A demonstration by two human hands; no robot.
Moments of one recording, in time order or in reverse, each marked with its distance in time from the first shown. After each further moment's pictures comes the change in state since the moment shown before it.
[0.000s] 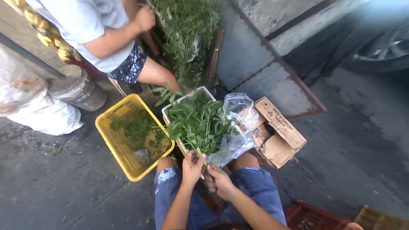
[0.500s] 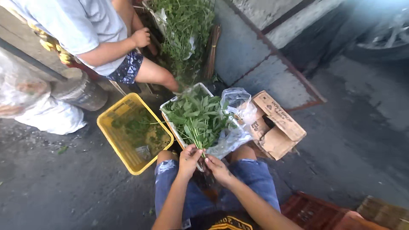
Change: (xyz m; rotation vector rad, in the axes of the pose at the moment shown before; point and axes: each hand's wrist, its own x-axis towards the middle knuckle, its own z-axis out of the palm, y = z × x) left_hand -0.010 0.006 0.000 -0.189 -0.165 0.030; right_hand 0.000 0.004 -0.023 -0.320 -0.054 -0.252
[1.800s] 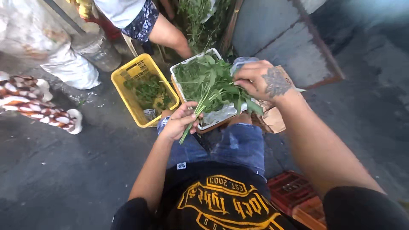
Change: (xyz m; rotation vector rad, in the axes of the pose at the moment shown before) left_hand -0.103 0.079 -0.016 -0.131 -0.363 -0.032; right_hand -0.037 -0.216 -0.084 -1.446 -0.048 -0.954
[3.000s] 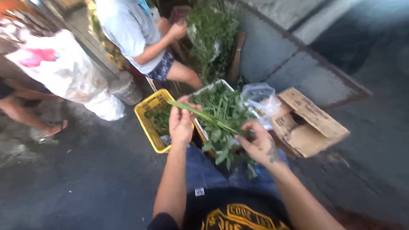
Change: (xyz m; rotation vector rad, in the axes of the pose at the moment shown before) left_hand 0.023 0.084 0.036 0.168 0.278 0.735; right_hand -0.059 -0.122 0.075 0.620 0.458 0.627
